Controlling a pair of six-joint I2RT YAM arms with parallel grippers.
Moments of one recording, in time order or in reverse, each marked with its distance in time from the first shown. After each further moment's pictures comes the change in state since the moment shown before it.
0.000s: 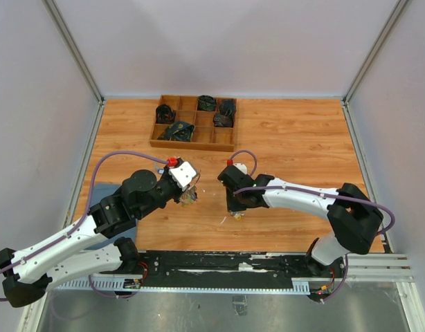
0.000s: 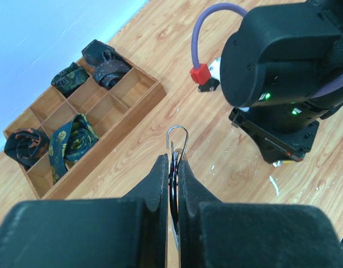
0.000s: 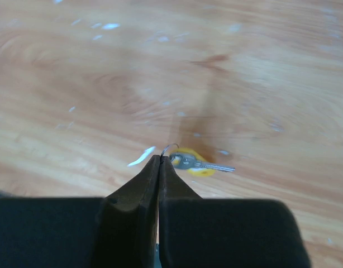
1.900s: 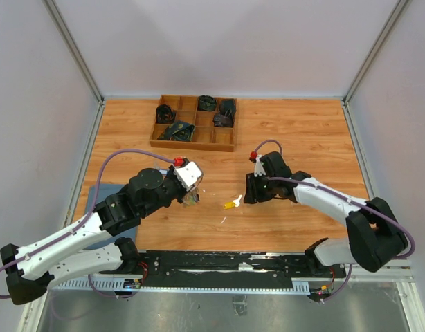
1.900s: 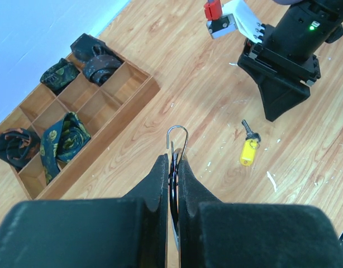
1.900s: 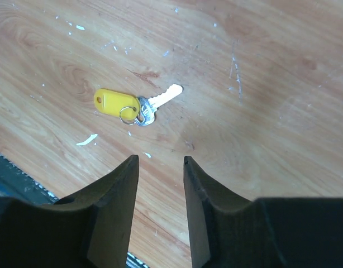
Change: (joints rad) left arm 0.000 0.045 0.000 0.005 0.018 0.000; right arm -0.415 -0.189 -0.258 0.244 -0.517 -0.509
